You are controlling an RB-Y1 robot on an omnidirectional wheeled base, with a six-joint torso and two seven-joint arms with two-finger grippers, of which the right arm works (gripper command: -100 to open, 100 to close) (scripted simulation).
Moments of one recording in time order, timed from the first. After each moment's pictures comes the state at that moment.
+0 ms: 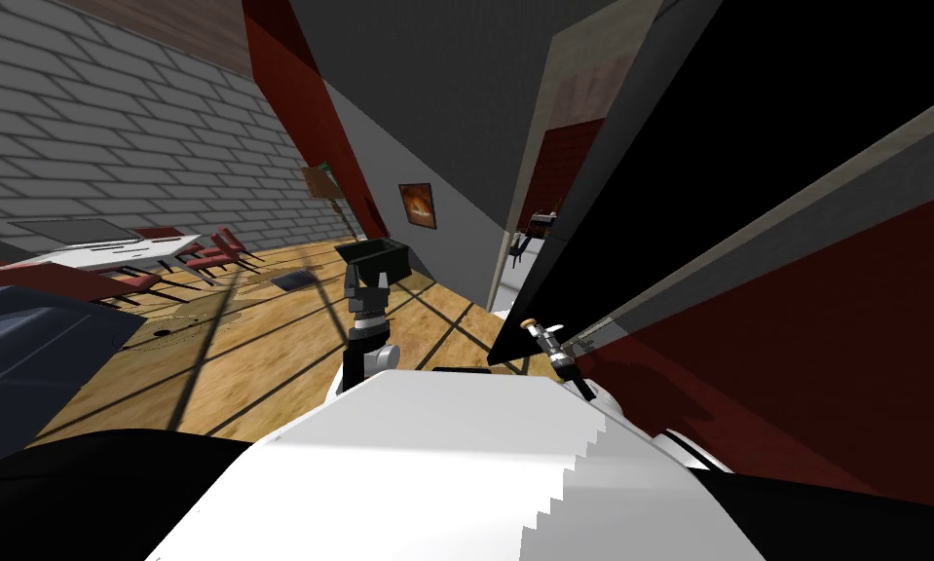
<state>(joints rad) 0.05 -0.66 0.39 -0.72 -0.31 -1.02 -0.33</state>
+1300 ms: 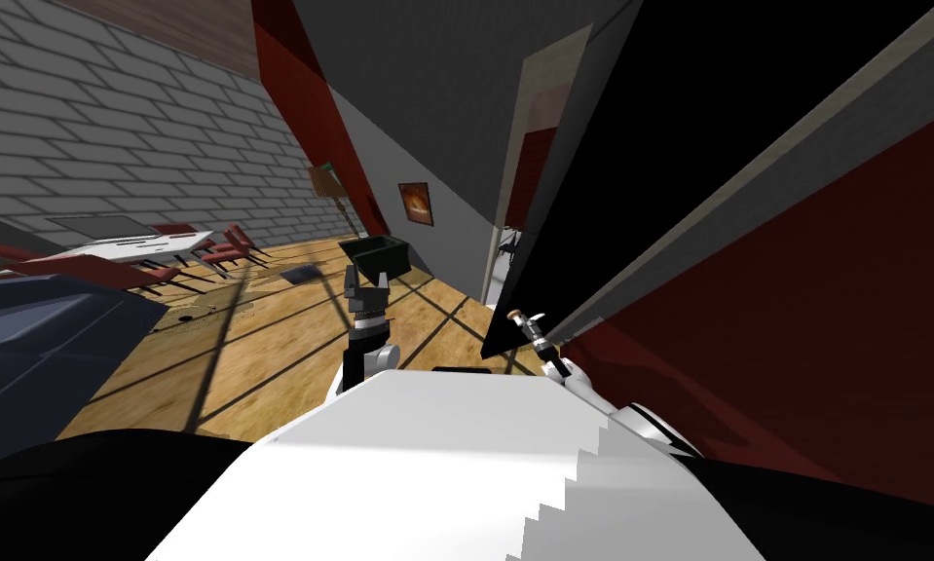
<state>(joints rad) -0.08 -0.56 0.36 -0.72 -0.16 -0.92 -0.35</state>
